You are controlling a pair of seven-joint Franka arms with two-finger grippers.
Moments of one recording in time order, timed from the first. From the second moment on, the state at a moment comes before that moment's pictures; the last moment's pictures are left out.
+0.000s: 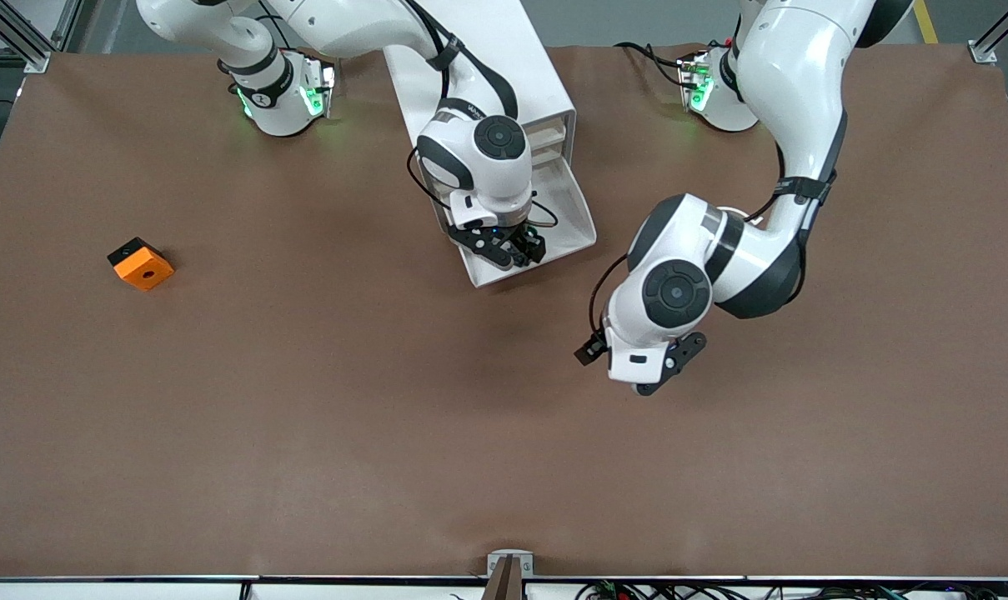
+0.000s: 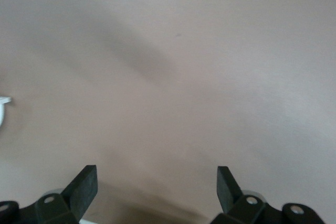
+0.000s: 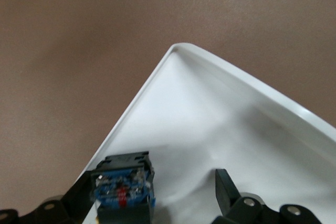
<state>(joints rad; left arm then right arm) -0.40 0.68 -0.16 -1.28 0.00 1.86 -1.20 0.77 0.57 0.15 -1.74 -0.12 2.33 1.55</state>
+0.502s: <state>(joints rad) -0.46 0.68 -0.17 -1.40 0.11 2.05 -1.20 0.76 0.57 0.15 -1.72 -0.12 2.32 1.54</state>
